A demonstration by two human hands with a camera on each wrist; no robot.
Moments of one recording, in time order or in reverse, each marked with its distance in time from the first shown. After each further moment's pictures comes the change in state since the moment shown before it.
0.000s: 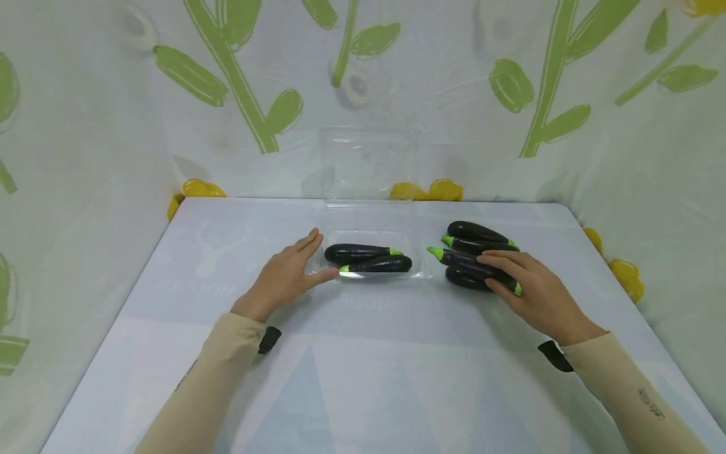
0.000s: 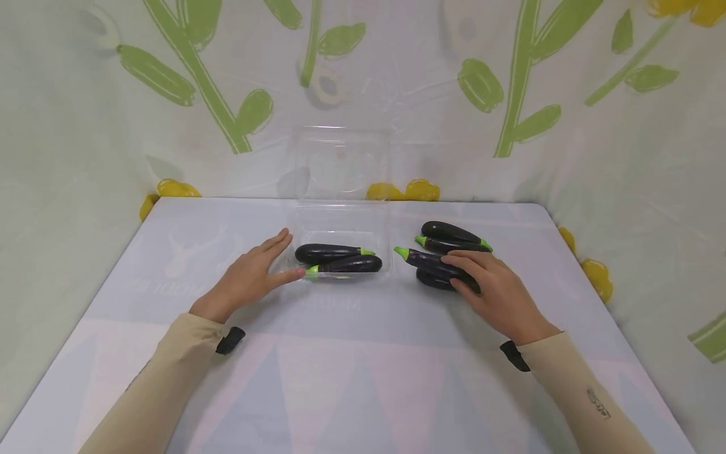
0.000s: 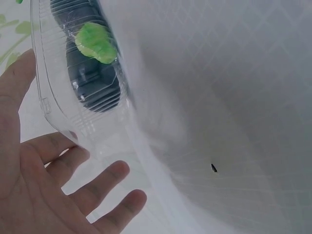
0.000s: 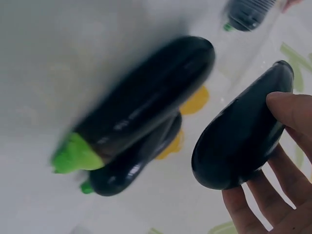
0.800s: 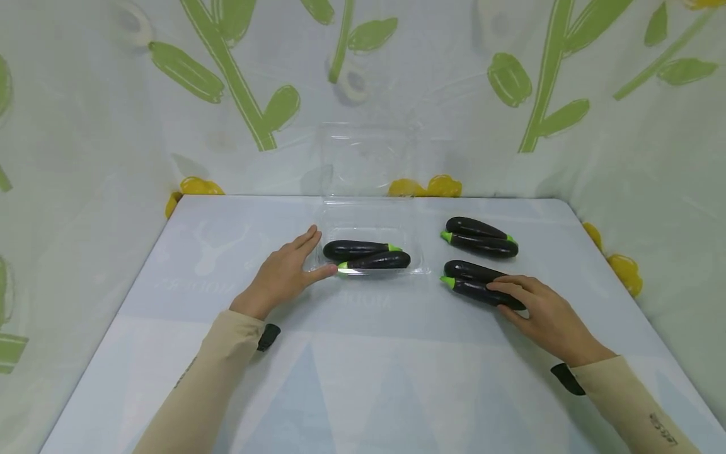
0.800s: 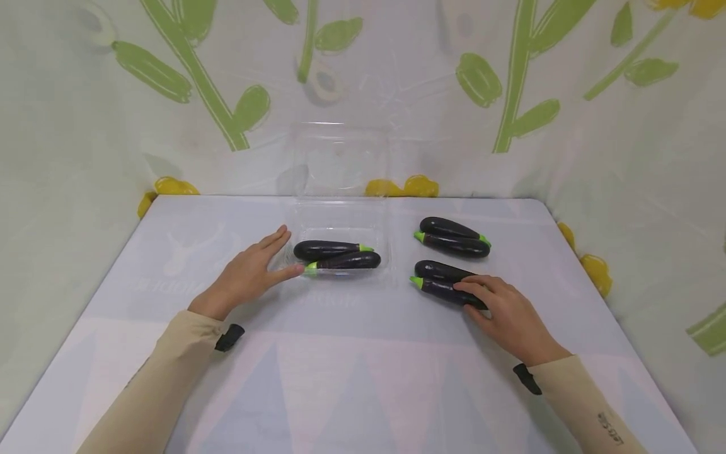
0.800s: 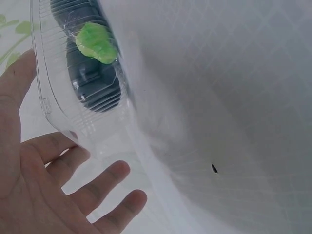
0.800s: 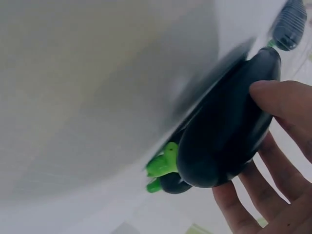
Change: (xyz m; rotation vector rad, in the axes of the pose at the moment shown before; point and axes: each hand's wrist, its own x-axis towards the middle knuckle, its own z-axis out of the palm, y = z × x) left_hand -0.001 0.000 0.002 0.003 -0.010 -0.014; right_hand -0.051 0.008 0.016 -0.043 -0.057 0.026
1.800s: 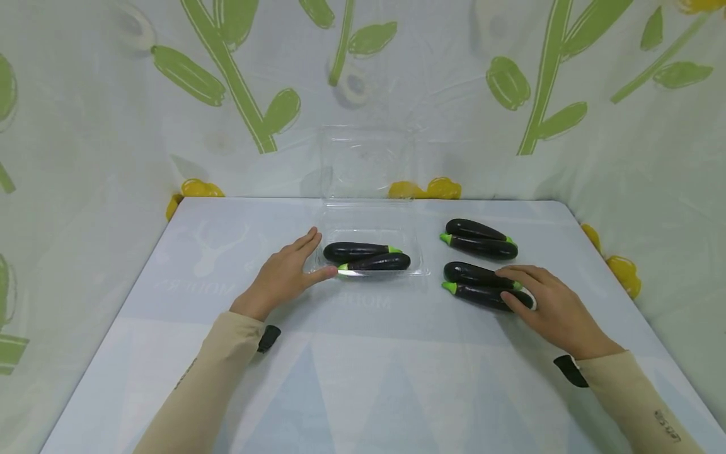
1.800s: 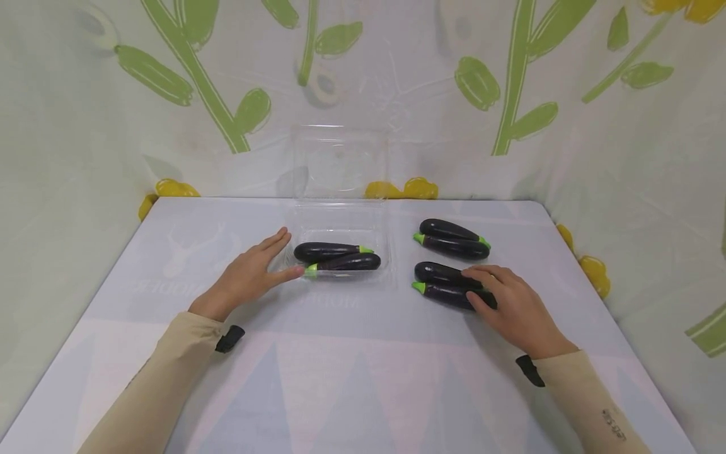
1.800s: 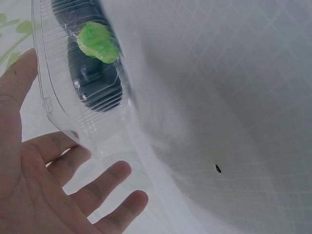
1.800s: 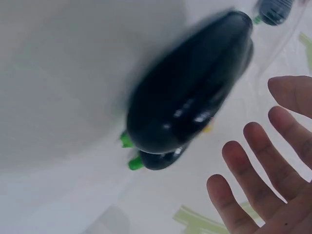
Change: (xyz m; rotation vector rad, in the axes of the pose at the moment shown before) left_hand 0.000 -0.001 -0.002 -0.002 0.002 0.009; right_hand 0.011 0.000 -0.016 0.014 0.033 0.079
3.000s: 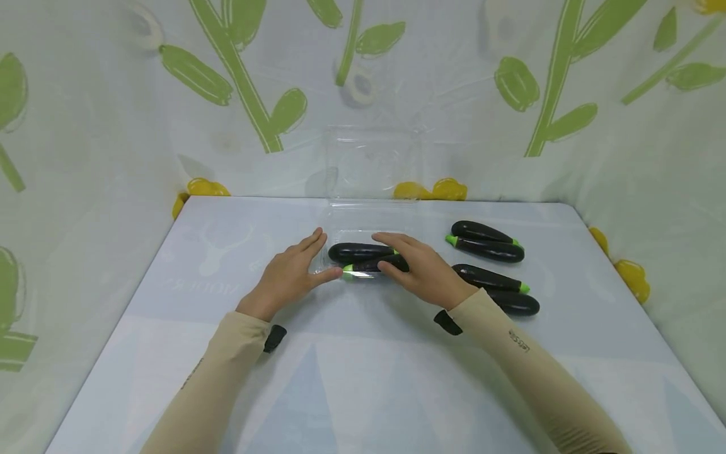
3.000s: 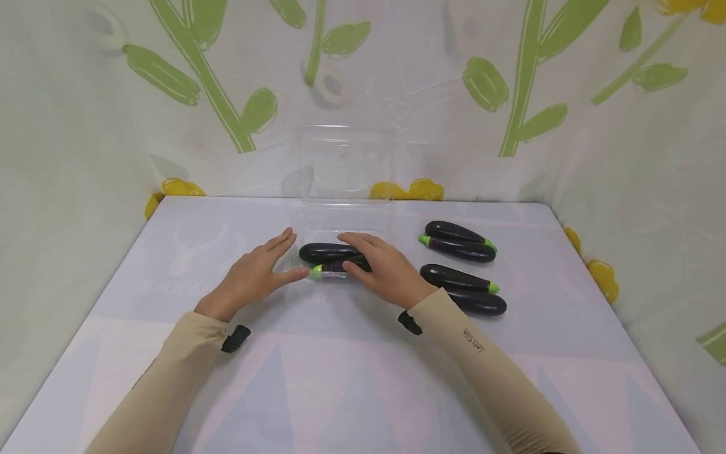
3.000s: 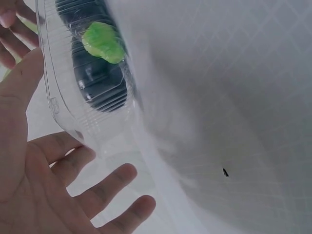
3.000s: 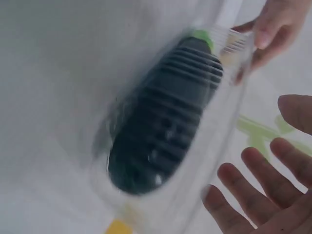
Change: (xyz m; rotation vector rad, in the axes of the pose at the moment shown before) left_hand 0.001 0.003 -0.001 0.038 0.004 -0.021; right_hand 0.142 -0.117 0.075 0.377 -0.193 -0.129
